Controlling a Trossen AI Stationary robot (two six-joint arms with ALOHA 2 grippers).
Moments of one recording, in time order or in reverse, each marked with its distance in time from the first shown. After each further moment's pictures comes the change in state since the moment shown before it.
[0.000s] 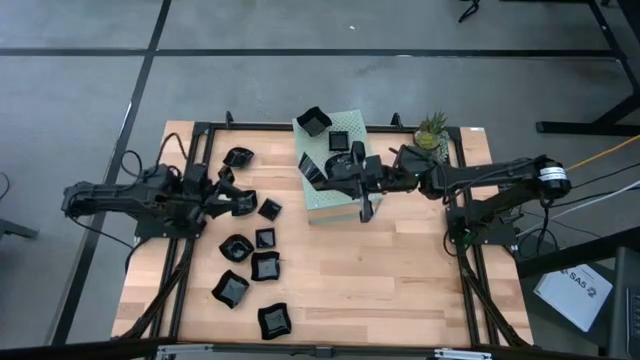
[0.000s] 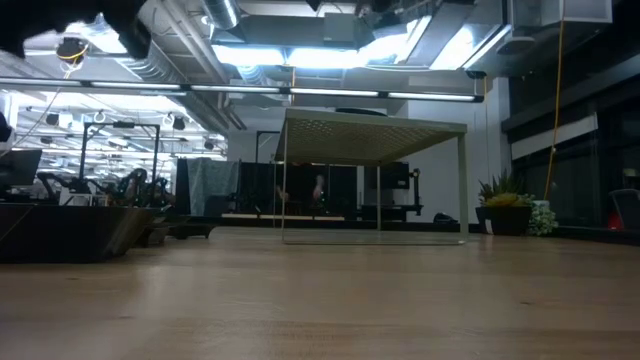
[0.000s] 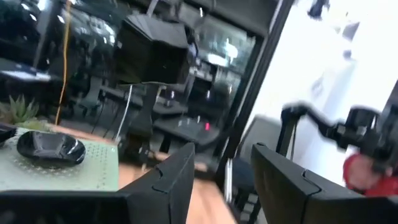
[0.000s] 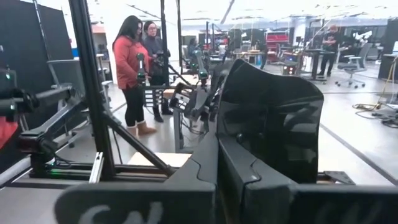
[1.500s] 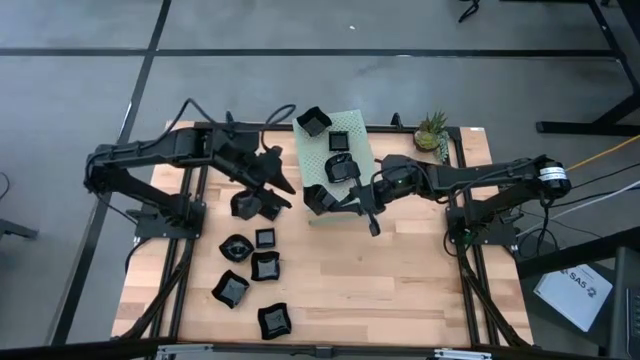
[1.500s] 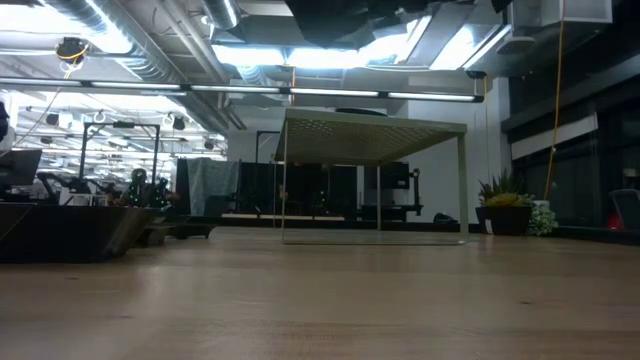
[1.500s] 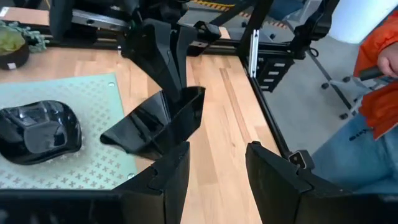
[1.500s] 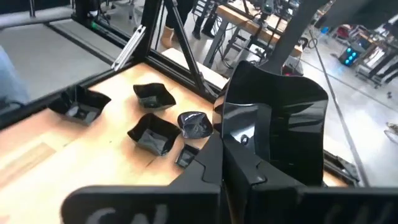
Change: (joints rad) left arm 0.040 0.995 1.210 -1.058 0.141 0.386; right arm 0.005 0.000 0.000 -0.382 -0.160 -0.539
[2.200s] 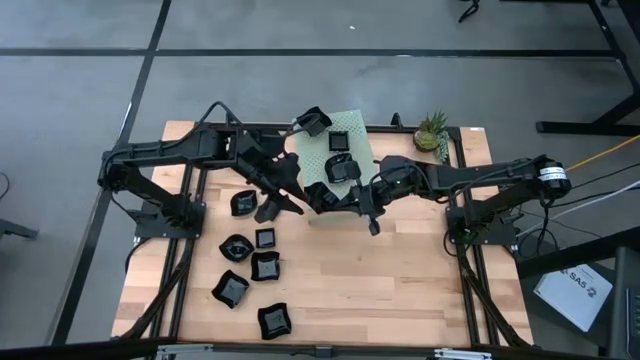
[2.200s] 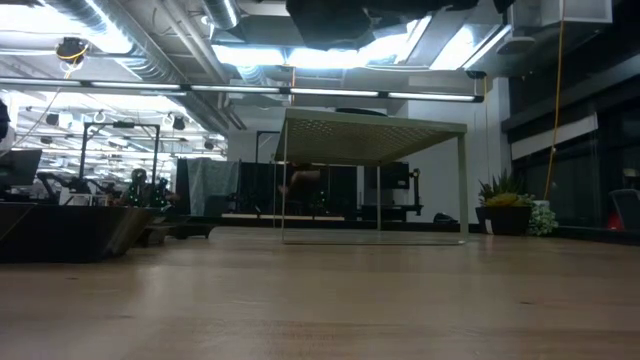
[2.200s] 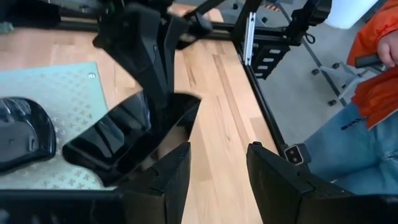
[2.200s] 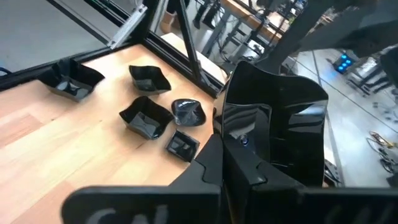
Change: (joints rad) left arm 0.000 0.132 0.063 -0.012 0.056 0.012; right arm 0.000 0.000 0.000 -0.038 0.035 -0.118
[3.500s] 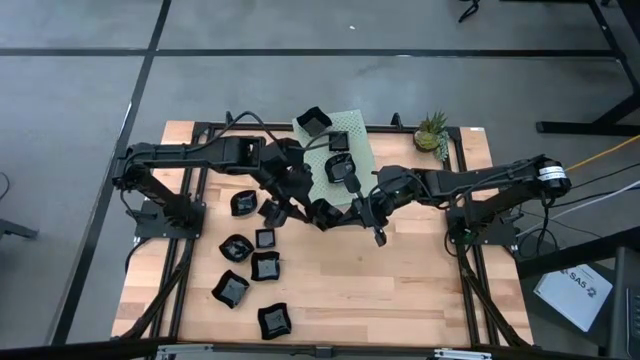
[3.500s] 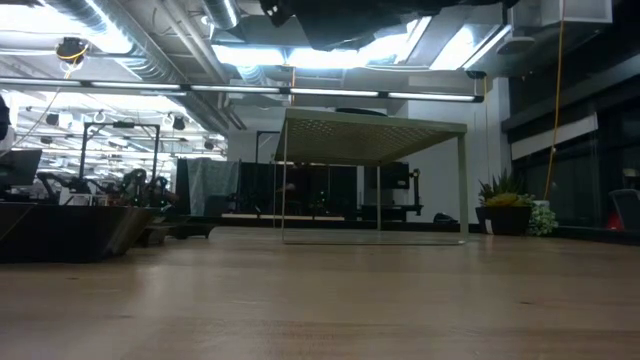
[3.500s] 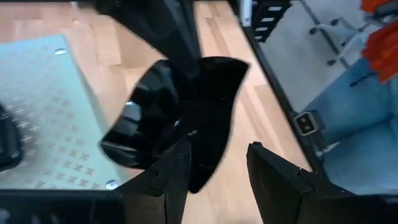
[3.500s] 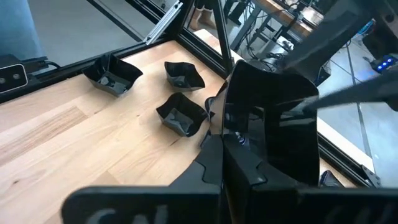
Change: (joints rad) left arm -0.007 0.117 0.001 -0.034 0.037 0.142; right arm 0.064 0.003 0.000 -0.075 -0.035 0.001
